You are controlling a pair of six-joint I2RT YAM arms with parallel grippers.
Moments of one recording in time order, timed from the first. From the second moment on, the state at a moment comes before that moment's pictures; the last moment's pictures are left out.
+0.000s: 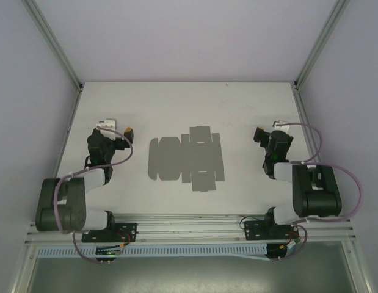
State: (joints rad) left arm 0.02 1.32 0.40 0.68 0.10 0.01; right arm 0.02 1.42 0.43 0.63 0.25 0.15
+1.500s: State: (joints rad) left arm -0.21 1.68 0.88 -0.34 0.47 -0.44; right arm 0.49 1.81 1.05 -0.36 -0.04 0.55
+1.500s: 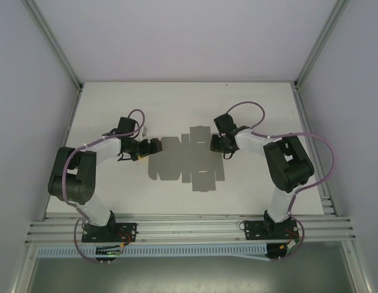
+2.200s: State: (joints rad) left arm -0.22 1.66 0.83 -0.28 0.58 -0.43; right arm 0.39 1.80 0.88 -0.02 -0.18 0.60
